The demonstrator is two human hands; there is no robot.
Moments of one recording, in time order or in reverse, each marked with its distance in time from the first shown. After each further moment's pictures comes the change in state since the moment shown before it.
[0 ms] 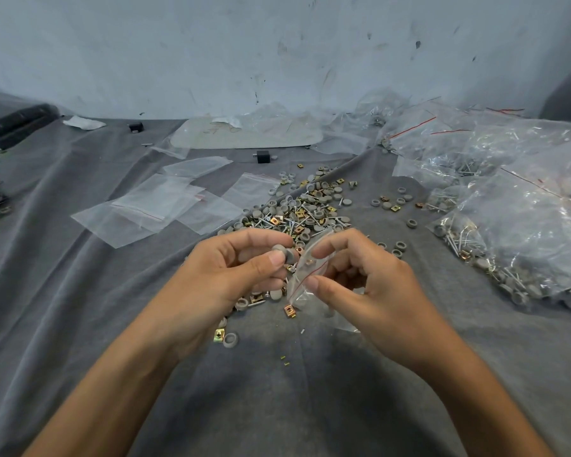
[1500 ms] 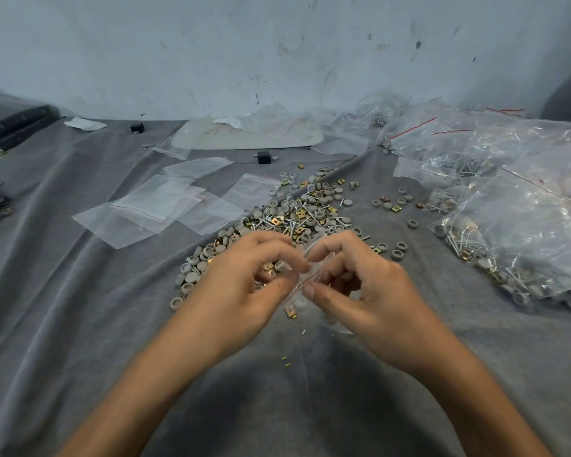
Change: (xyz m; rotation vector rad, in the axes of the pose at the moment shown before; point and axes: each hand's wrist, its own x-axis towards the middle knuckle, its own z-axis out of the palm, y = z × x) left_hand 0.005 -0.018 0.004 0.790 0.040 0.408; right_hand 0.000 -0.001 0.002 -0.034 -0.069 -0.072
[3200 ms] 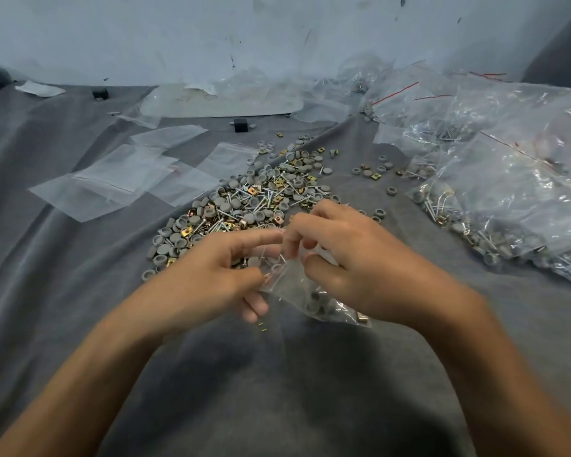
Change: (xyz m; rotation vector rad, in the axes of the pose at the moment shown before) left_hand -0.005 0.004 0.005 -0.436 -0.324 -0.381; right_hand 0.006 -0.025 -0.022 -0.500 -0.286 0.060
